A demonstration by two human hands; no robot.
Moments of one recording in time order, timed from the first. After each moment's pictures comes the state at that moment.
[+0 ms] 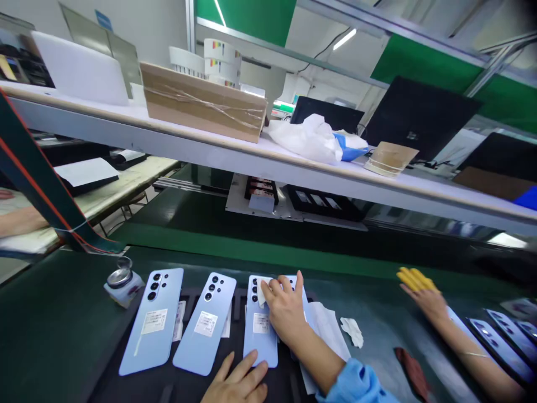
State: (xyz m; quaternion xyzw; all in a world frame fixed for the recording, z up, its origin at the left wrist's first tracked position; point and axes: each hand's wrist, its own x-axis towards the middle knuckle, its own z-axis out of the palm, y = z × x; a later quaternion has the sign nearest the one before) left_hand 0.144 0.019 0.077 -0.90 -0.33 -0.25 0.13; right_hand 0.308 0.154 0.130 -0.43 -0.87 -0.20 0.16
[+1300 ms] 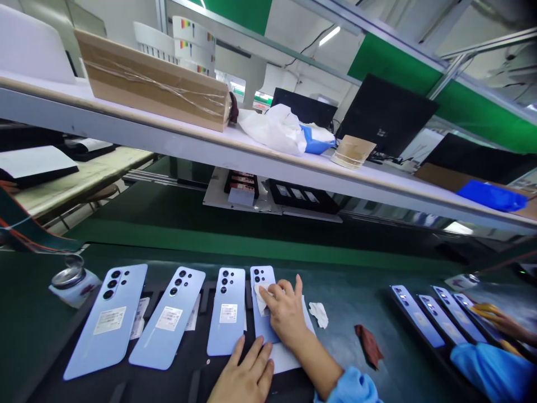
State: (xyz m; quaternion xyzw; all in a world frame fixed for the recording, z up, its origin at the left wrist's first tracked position) left_hand 0.238 0.031 0.088 -0.90 -0.31 -0.23 0.19; right_hand 0.405 0.127 0.121 -0.44 -0.86 -0.13 0.22
